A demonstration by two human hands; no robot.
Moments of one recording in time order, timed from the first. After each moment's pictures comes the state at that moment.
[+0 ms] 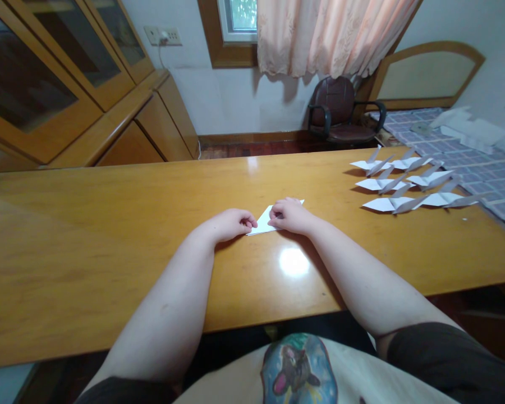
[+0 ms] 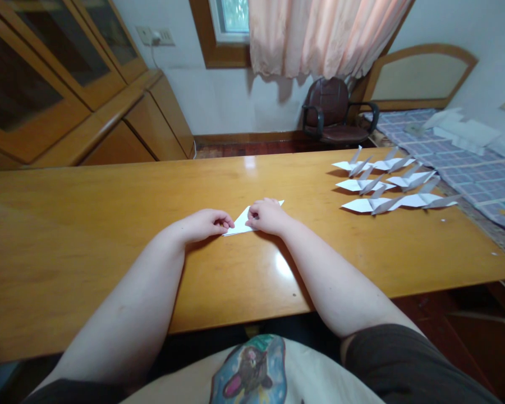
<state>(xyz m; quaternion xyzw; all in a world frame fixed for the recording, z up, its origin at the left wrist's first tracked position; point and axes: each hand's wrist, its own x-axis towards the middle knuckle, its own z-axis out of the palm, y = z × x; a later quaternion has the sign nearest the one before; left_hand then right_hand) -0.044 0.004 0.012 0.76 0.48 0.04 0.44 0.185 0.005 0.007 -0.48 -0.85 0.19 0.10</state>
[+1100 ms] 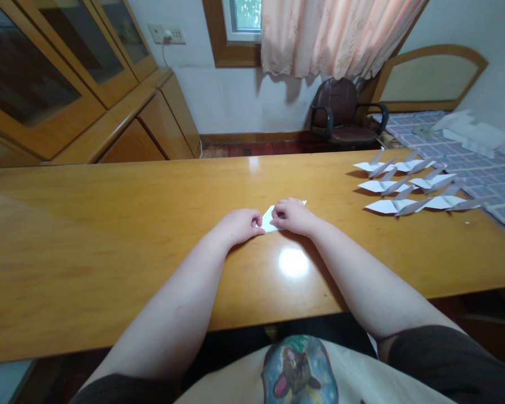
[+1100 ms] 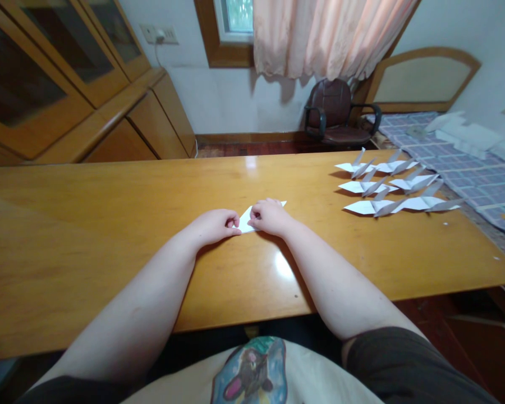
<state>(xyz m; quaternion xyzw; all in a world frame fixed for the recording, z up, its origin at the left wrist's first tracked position) -0.017 -0.010 0.027 0.79 0.53 0.01 0.29 0.184 0.006 0.005 -0.49 -0.85 0.18 0.09</state>
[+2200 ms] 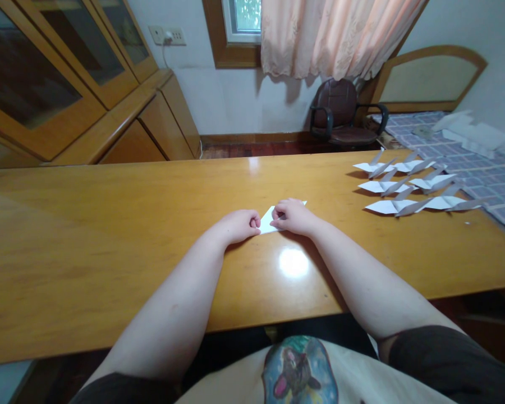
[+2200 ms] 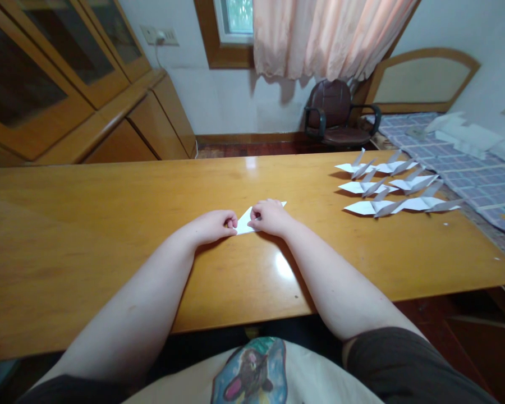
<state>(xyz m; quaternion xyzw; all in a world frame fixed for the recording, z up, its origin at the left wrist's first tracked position) -0.023 -0.005 0.018 0.78 0.53 0.02 0.34 0.184 0.004 0.010 -0.49 -0.85 0.18 0.09</state>
